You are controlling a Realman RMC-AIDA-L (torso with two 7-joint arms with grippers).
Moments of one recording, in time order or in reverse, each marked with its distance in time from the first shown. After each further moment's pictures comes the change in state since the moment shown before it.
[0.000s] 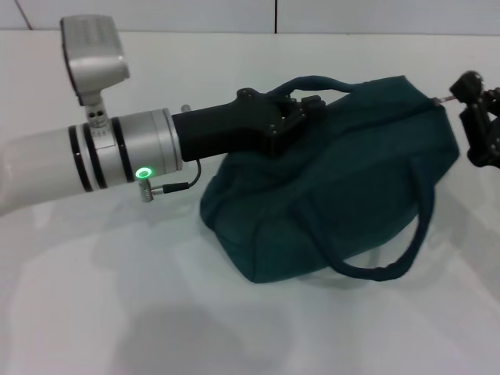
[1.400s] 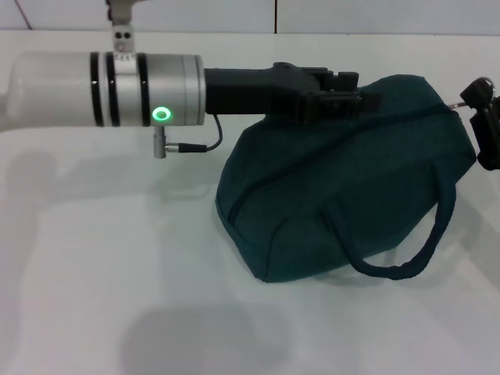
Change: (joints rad) left arm -0.077 0.005 0.002 0.264 0.225 0.019 -0.485; right arm 0.001 0.000 -0.008 0.039 0.023 -0.010 0.057
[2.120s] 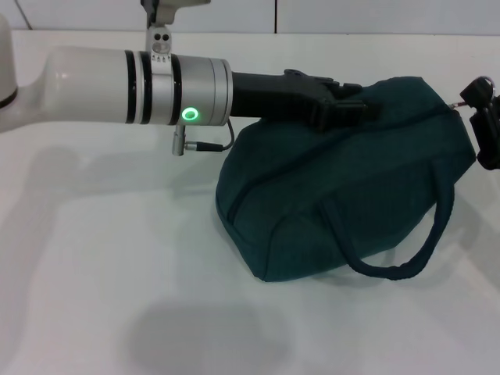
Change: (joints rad) left arm -0.031 -0.001 0.114 0.000 0.020 -0.163 -0.031; right arm 0.001 0.000 0.000 0.000 0.000 -0.003 0.000
